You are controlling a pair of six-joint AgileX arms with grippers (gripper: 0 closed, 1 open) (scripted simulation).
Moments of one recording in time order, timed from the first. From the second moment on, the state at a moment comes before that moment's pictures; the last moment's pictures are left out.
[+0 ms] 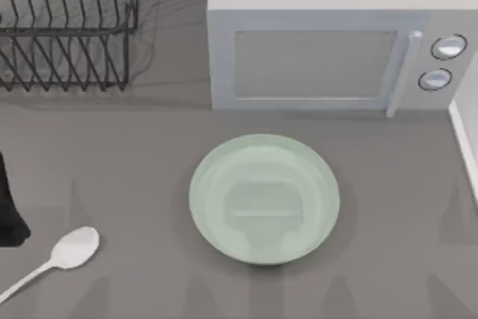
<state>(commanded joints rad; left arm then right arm) 0.00 0.00 0.00 0.00 0.00 0.00 0.00 0.00 0.00 0.00 0.00 0.00</state>
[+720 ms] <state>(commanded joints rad) 0.00 0.57 0.36 -0.48 0.00 0.40 0.00 0.00 0.00 0.00 0.00 0.00</state>
